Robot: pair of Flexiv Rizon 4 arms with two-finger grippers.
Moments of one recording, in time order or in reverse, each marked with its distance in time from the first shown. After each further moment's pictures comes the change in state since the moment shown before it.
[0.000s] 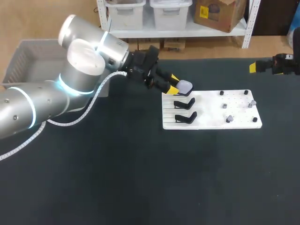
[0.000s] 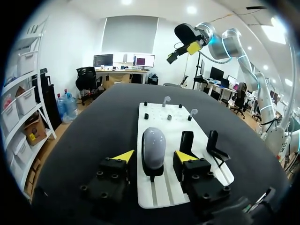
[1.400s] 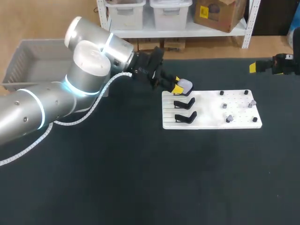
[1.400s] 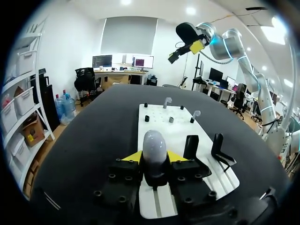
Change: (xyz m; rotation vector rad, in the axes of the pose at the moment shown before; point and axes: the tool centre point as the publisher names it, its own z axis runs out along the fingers) left arm -0.002 0.004 0.014 0.013 -0.009 0.002; right arm 0.000 0.000 0.000 0.000 0.000 0.000
